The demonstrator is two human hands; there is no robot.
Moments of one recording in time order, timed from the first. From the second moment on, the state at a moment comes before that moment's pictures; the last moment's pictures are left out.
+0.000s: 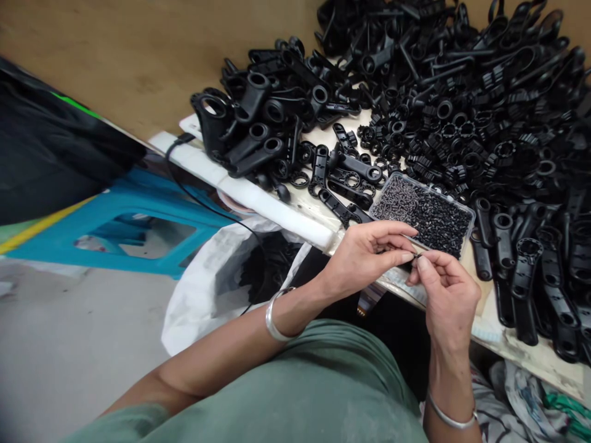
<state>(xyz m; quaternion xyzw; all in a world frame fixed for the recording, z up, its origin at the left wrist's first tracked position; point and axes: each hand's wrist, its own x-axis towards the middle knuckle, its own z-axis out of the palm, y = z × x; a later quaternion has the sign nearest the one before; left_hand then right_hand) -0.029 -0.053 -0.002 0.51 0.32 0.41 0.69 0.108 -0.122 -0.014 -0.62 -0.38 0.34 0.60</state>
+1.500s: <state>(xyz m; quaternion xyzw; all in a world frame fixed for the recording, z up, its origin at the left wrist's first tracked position) -0.029 -0.060 -0.002 0.59 0.36 0.43 0.58 0.098 -0.129 -0.010 -0.67 -0.43 0.20 0.58</state>
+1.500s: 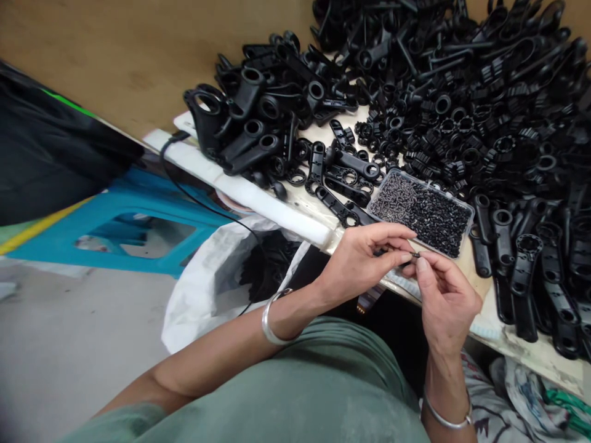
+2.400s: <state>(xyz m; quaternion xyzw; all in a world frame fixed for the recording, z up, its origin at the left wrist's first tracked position) -0.043 -0.058 -0.003 0.69 0.32 0.42 0.50 0.106 -0.125 -0.004 -0.67 -0.48 0.19 0.53</state>
